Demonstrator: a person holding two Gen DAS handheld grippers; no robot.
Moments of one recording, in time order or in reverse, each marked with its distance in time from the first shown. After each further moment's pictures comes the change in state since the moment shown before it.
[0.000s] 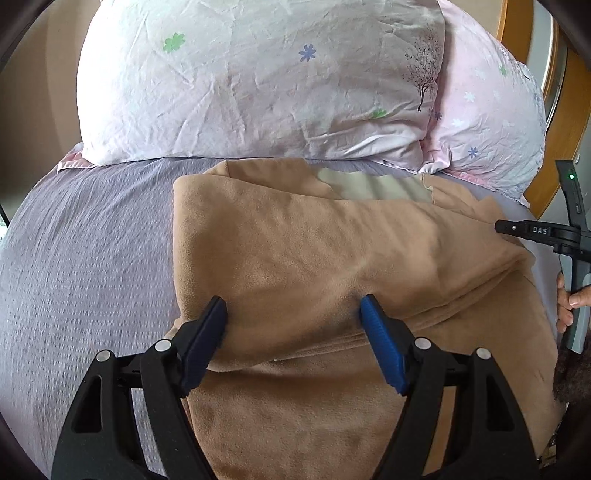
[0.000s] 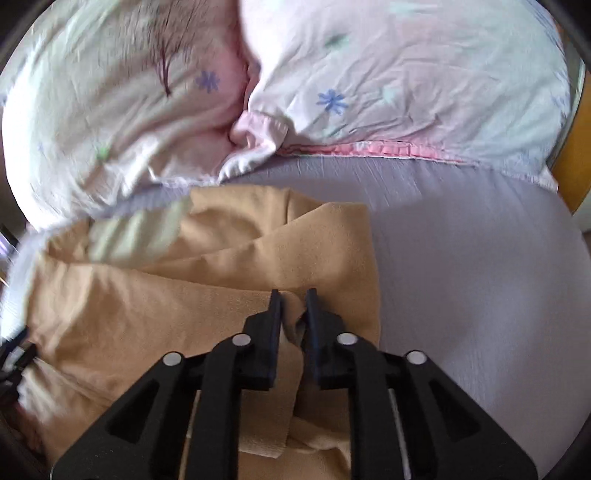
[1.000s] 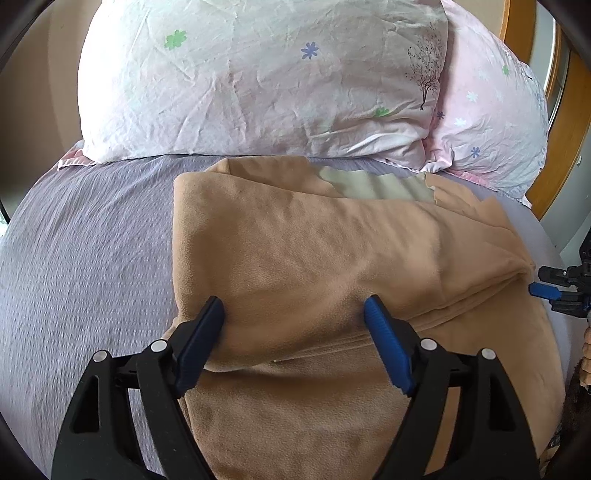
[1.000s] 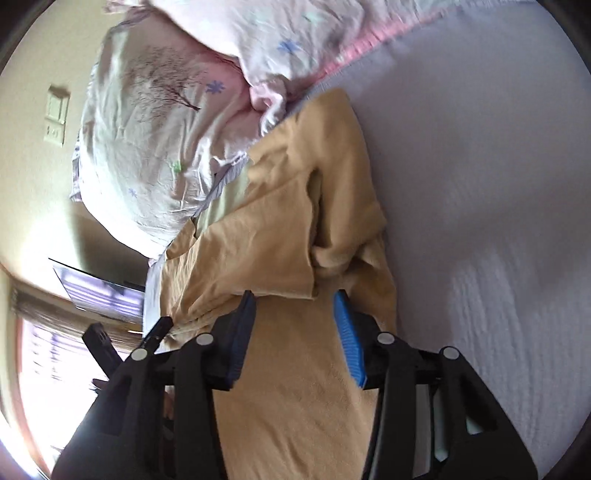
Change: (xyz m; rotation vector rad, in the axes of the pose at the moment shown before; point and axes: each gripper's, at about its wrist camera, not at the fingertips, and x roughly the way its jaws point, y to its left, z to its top) left arm 0.004 -0.001 0.000 0.000 0.004 0.010; right arm -0.029 -0.073 -0.077 0.389 0.170 0.514
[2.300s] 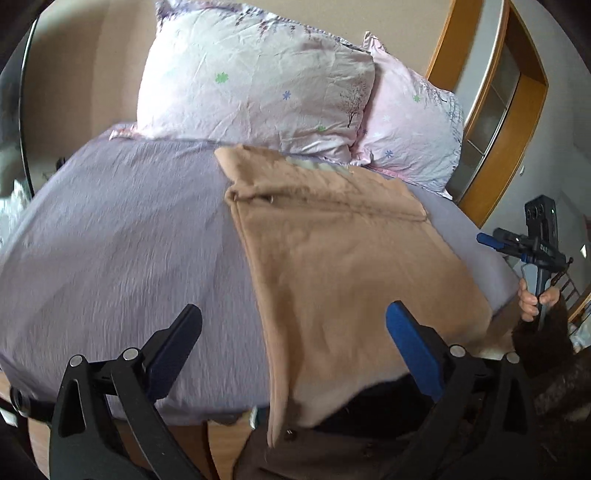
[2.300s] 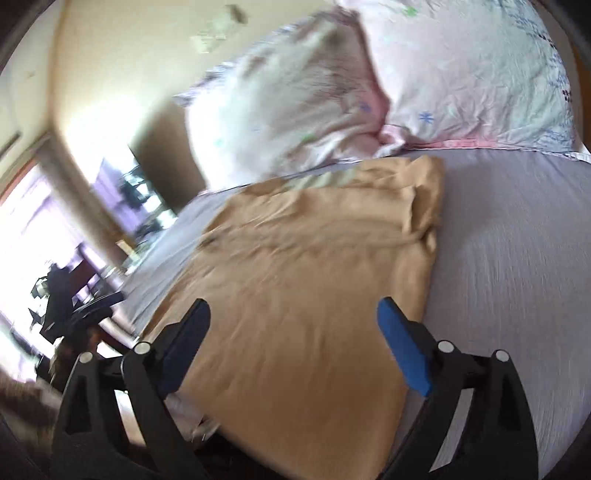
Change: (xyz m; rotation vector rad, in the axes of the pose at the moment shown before) left arm -0.190 0.039 -0.162 -0.046 -0.094 -0.213; right arm -0.098 0.060 -0.126 -0.627 -0.112 0.058
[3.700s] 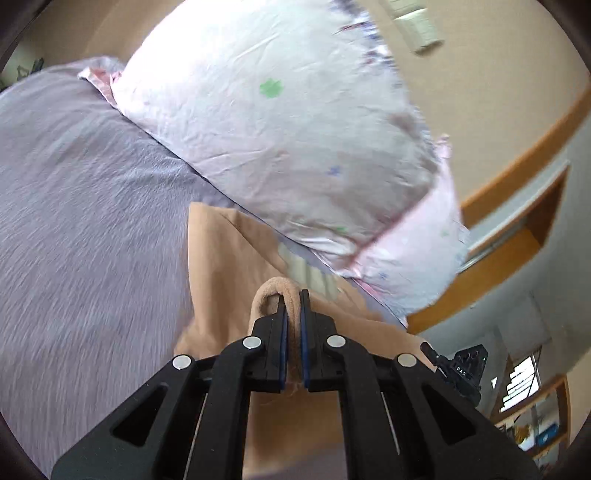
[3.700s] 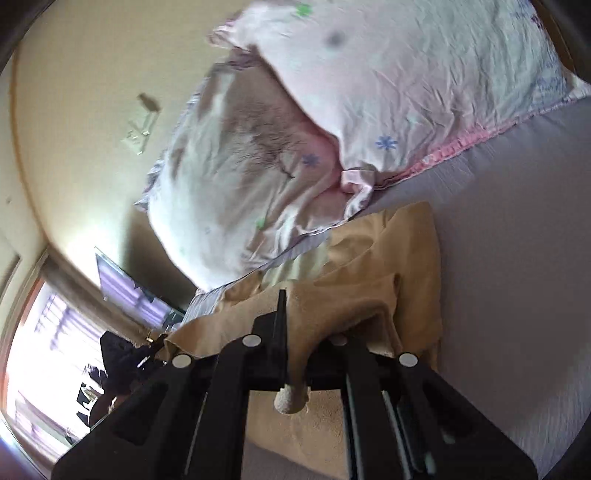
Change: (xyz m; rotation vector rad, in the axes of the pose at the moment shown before) left arm 0.166 0.099 0.160 -0.474 -0.094 -0.259; right arm 0.089 -0.105 0.103 0.412 -0.167 0.031
